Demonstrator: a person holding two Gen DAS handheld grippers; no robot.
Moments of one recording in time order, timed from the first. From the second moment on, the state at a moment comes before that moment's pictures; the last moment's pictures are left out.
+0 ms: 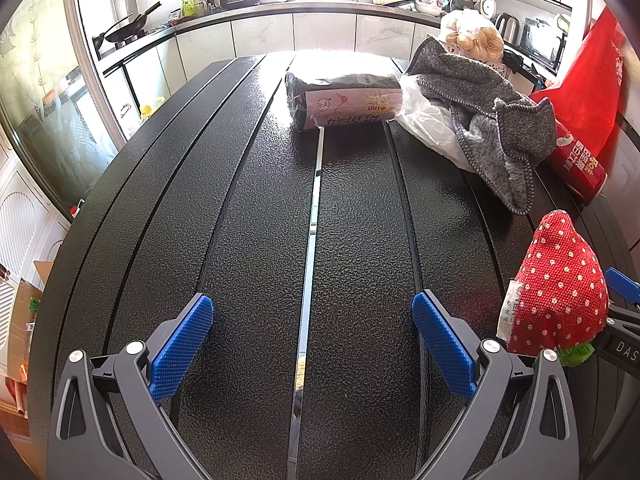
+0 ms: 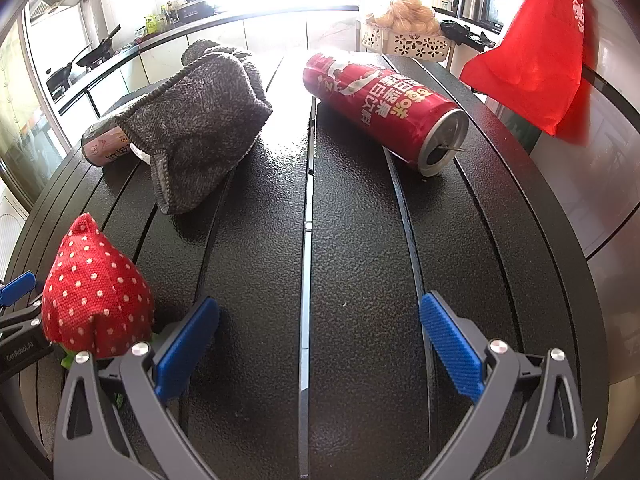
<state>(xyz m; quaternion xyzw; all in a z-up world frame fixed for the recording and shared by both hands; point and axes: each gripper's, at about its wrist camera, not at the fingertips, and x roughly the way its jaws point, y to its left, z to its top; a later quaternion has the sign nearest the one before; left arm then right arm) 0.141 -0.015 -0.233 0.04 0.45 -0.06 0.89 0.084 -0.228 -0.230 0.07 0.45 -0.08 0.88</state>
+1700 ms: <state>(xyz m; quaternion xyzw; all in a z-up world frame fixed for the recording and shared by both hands) 0.141 -0.015 -0.234 0.04 0.45 -0.06 0.89 0.086 -0.227 -0.232 0.07 0.45 -0.08 0.88</state>
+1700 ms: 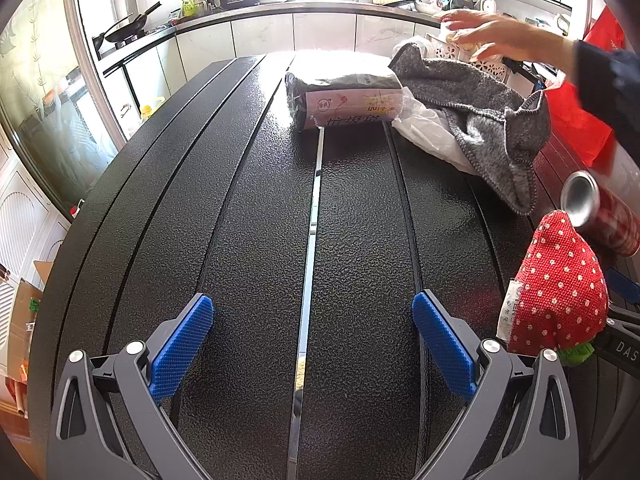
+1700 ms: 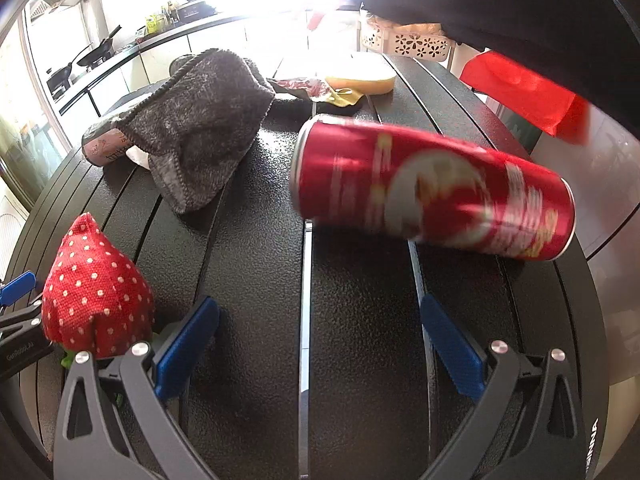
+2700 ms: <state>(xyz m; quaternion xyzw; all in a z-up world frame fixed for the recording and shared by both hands) 0.141 -0.016 -0.234 0.04 0.45 -0.06 0.89 0.084 -0.234 -0.225 0.06 0.46 -0.07 0.89</state>
